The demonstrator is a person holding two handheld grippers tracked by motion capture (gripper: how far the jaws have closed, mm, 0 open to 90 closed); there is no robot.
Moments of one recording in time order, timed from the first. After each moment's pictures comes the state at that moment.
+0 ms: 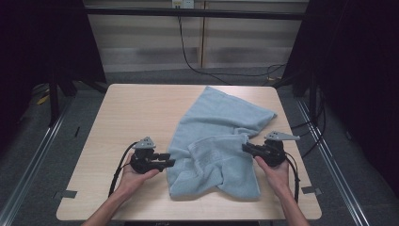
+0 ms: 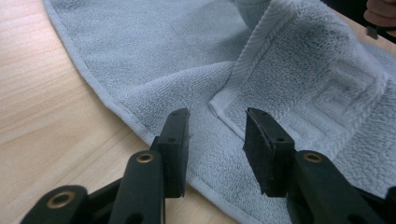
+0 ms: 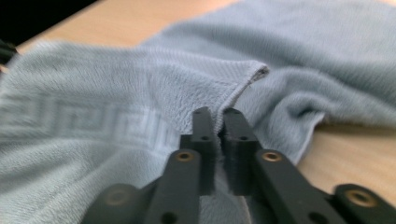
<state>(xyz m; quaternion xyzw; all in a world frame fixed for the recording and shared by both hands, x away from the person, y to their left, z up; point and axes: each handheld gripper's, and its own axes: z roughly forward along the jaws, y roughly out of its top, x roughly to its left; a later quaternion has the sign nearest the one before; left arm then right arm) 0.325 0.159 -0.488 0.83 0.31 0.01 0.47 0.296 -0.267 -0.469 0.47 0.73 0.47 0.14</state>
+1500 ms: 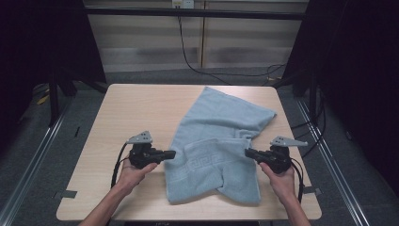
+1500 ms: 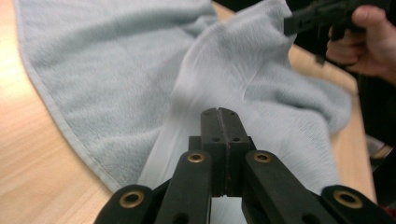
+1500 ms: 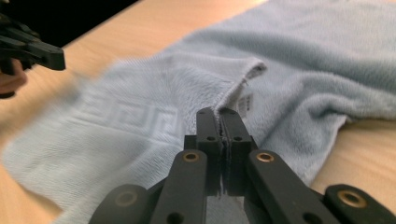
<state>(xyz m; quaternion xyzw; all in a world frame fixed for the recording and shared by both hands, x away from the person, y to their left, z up) 0.331 0.167 -0.463 0.80 0.27 -0.02 0.54 0.271 -0.272 -0.458 0.46 0.73 0.50 0.12</state>
